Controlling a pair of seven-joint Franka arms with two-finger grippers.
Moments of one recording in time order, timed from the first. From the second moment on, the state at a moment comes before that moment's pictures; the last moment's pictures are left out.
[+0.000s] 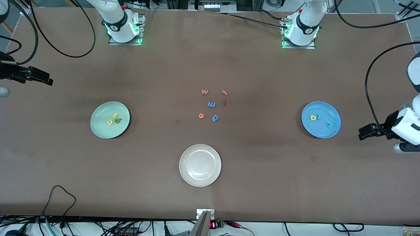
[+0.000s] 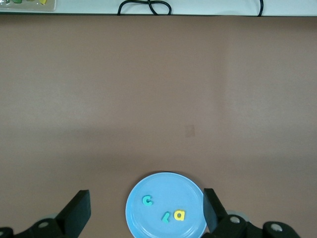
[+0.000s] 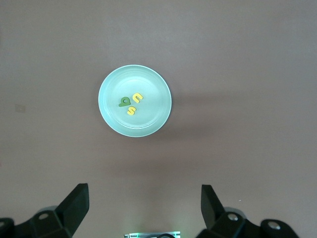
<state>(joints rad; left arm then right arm) 0.31 0.39 -0.30 -1.40 0.15 1.86 -0.05 0.00 0.07 -0.08 -1.58 0.00 1.52 0.00</state>
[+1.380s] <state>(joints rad) 0.05 0.02 0.00 -1.68 -0.02 1.67 -0.03 0.00 0.07 -0.08 -1.58 -0.03 1.53 0.00</state>
